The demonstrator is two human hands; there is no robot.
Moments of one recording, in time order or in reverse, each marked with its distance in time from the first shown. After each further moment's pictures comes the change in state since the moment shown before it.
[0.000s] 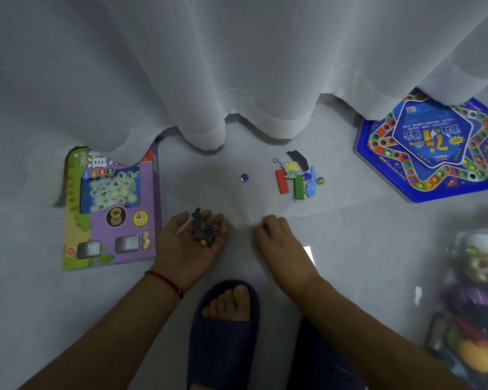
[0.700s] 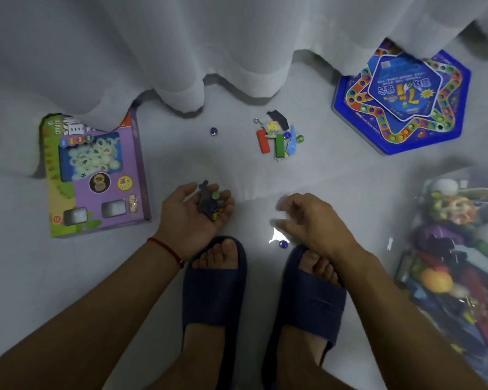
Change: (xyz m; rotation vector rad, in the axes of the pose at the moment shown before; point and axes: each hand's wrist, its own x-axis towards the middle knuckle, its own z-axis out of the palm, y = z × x) left_hand -0.017 -0.031 0.004 0.199 -0.024 -0.088; right_hand -0.066 0.049 -0.046 0.501 -0.142 0.388
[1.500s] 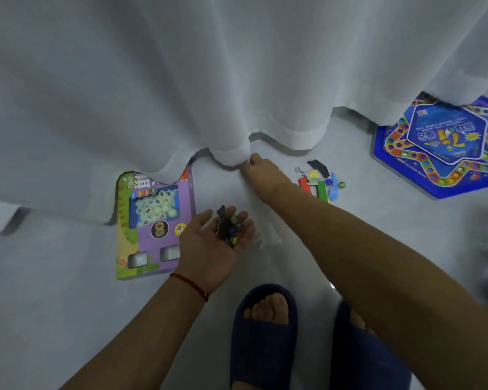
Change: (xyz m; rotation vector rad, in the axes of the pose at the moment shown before) left_hand -0.026 0.050 0.003 -0.064 -0.020 0.179; right_hand 0.206 -0.145 0.040 -0.603 0.133 -0.414
